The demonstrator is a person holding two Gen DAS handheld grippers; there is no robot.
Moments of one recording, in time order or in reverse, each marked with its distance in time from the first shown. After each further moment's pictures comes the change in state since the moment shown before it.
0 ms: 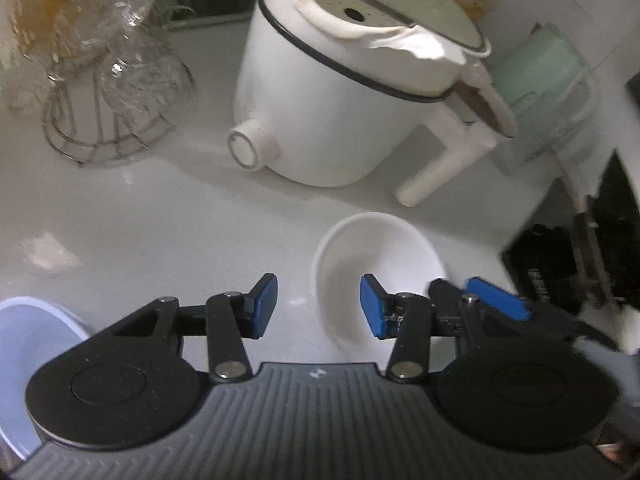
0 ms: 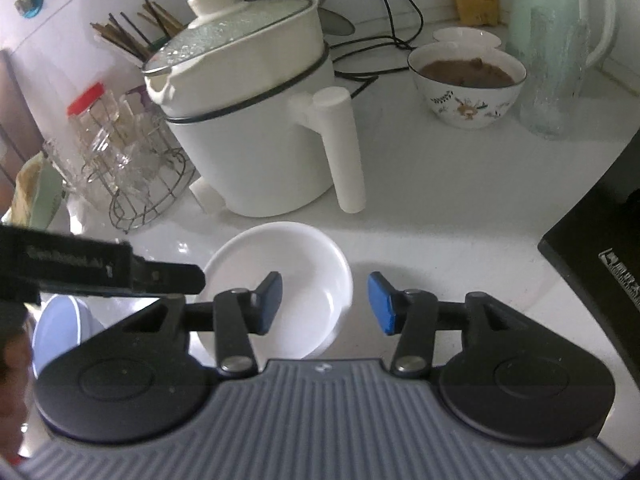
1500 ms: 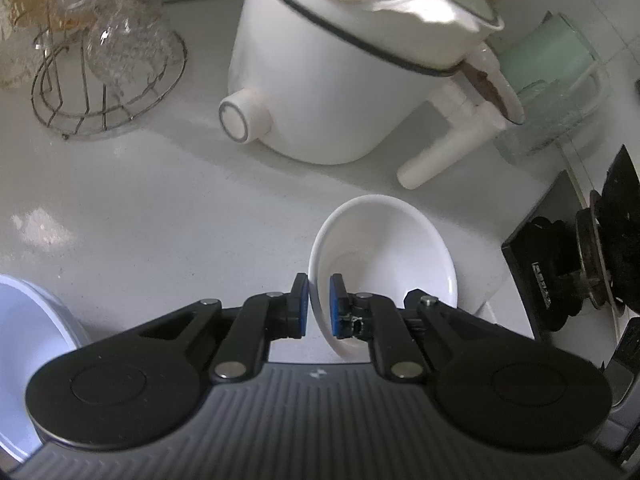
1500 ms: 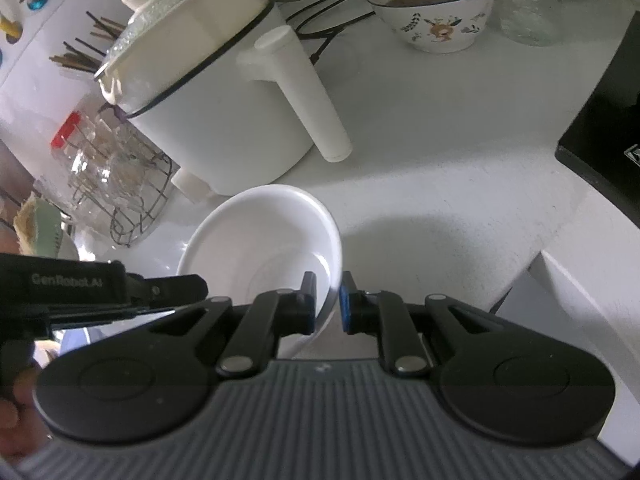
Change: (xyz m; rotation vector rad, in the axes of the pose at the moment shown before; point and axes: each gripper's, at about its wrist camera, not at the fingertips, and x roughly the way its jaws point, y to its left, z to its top) left arm 0.013 -0.005 -0.004 -0.040 0.063 -0.023; right arm 0.021 -0.022 -0.019 0.226 0.077 0.066
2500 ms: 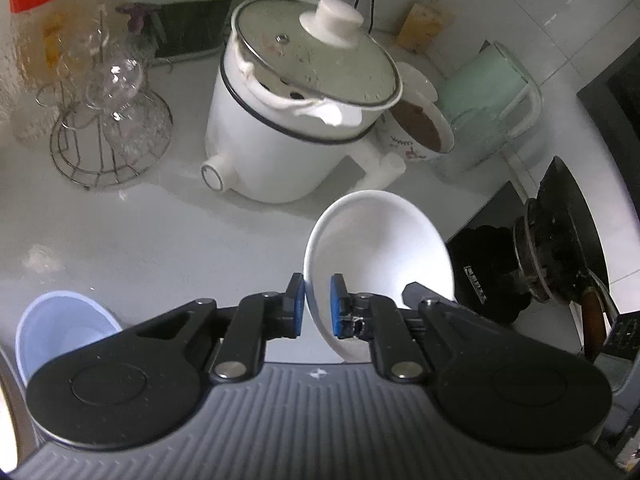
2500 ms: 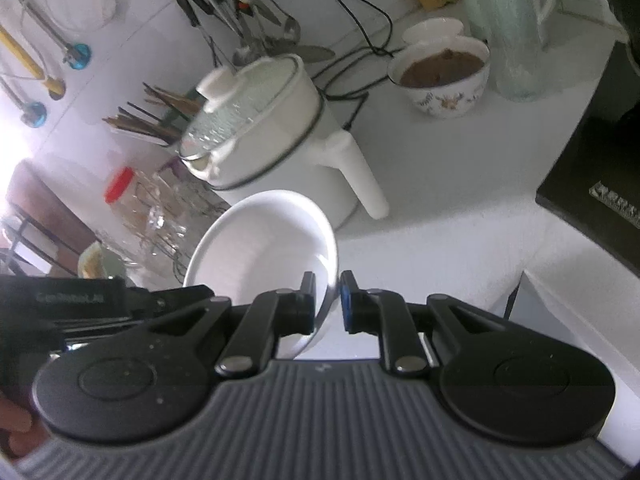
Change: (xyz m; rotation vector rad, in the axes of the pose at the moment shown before) left arm -0.112 -0.020 0.007 0.049 -0.058 -0.079; right arm -0.086 0.033 0.019 0.045 -0.102 0.062
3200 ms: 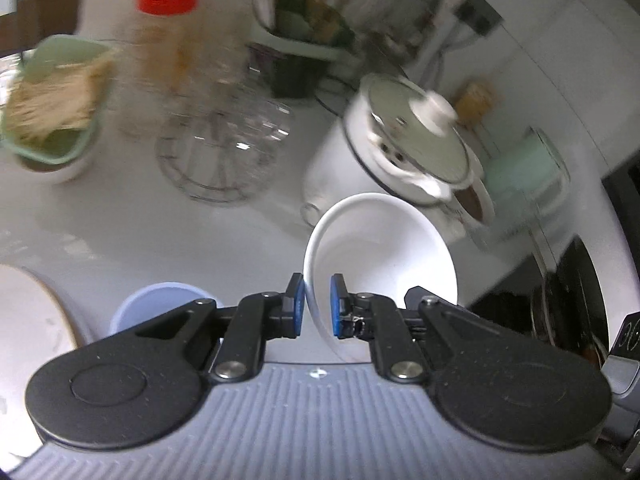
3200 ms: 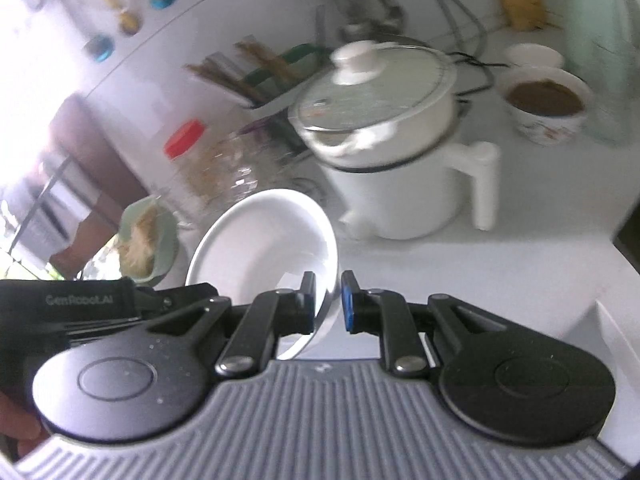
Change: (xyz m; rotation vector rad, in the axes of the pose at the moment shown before) left arm -0.077 0.082 -0.024 -0.191 -0.174 0.073; right arm 0.015 0.099 -0.005 -0.204 0.060 0.080
